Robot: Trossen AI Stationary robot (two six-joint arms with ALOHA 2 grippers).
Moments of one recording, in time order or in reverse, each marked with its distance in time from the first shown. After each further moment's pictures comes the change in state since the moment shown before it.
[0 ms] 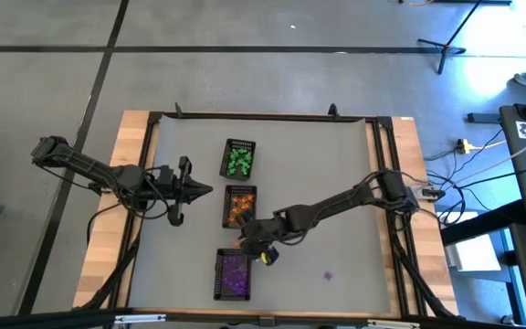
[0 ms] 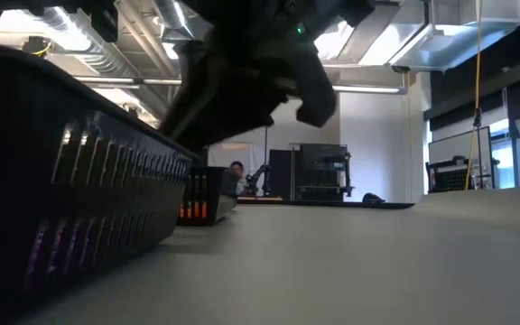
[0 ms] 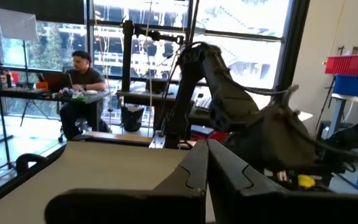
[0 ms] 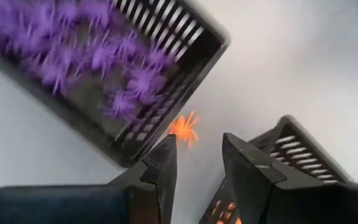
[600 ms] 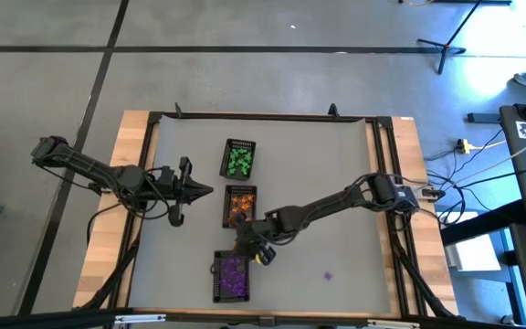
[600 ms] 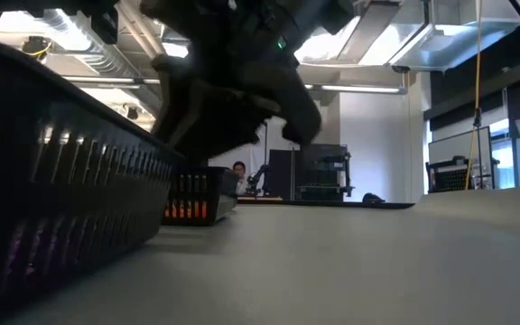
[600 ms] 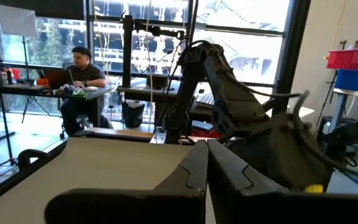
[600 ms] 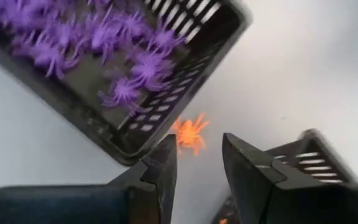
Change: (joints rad) left arm -0.001 0.000 0.000 -0.019 -0.002 0.000; right arm -0.013 0.090 0.121 -0.097 -0.036 -0.060
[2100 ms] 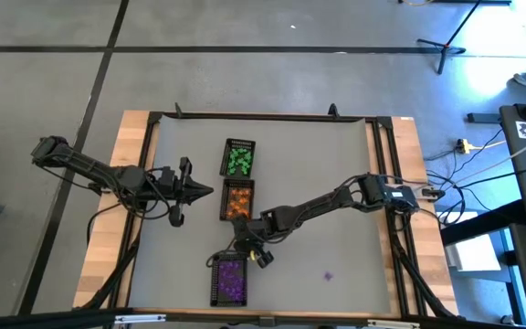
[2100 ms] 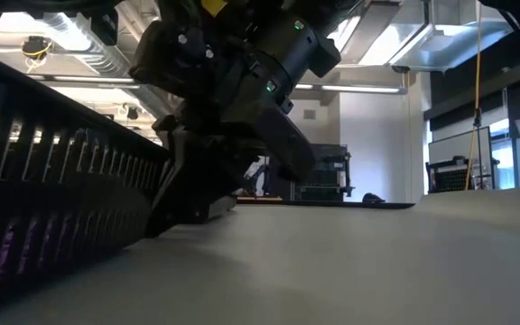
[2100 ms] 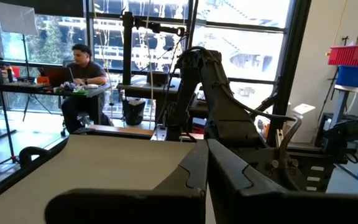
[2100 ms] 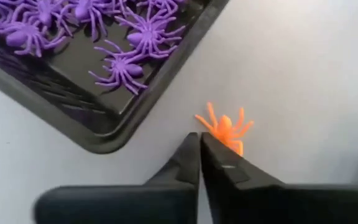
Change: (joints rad) left arm 0.000 0.000 0.000 -0.014 -0.001 0.000; right arm -0.037 0.100 0.000 0.022 -0.111 0.187
